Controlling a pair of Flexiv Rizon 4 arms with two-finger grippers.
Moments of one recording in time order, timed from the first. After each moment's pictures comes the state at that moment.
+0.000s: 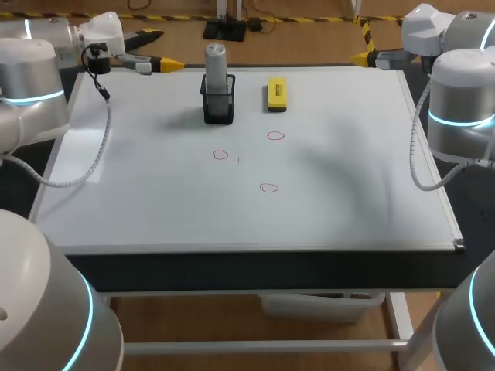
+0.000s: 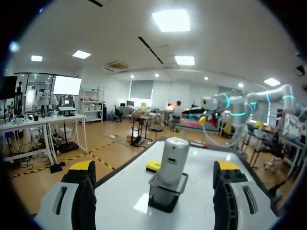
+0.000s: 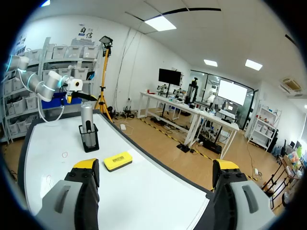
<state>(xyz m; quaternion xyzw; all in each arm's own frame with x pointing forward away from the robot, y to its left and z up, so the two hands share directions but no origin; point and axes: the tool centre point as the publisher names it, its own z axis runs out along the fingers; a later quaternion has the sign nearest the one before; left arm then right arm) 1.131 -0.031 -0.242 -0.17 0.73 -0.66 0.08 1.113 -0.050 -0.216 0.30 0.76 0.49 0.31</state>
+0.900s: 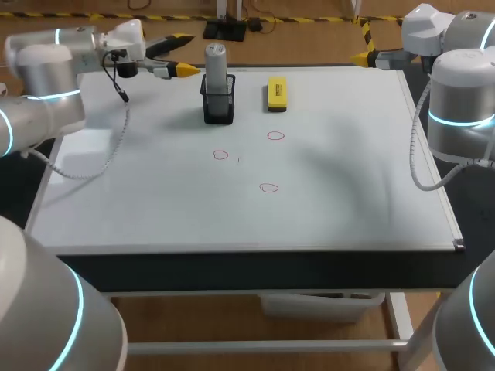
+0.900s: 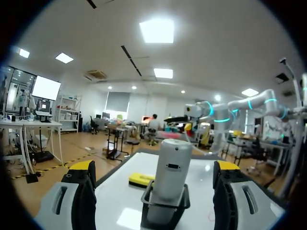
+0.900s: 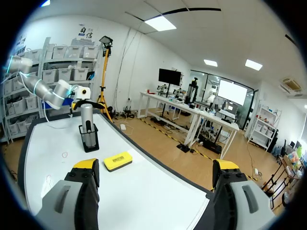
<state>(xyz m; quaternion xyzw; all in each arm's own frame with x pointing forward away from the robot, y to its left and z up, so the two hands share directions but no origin) 1.143 -0.085 -0.259 -0.09 0.68 -0.72 0.00 1.113 -0.050 -0.216 0.30 0.76 0.49 0.31</state>
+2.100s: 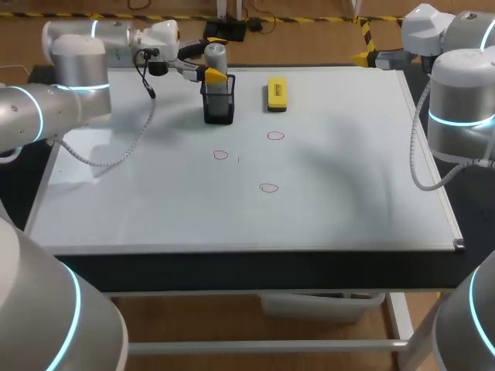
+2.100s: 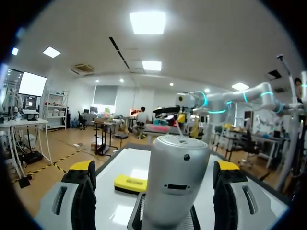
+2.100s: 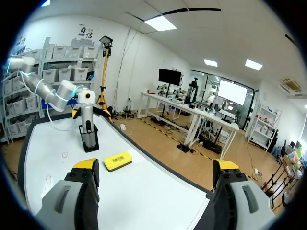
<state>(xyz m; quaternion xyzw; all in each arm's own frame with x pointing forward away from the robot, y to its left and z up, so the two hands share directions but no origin) 1.136 -0.153 -0.274 -0.04 0.71 -0.70 -0.03 1.113 -0.050 -0.216 0.30 0.76 0.49 0.31</state>
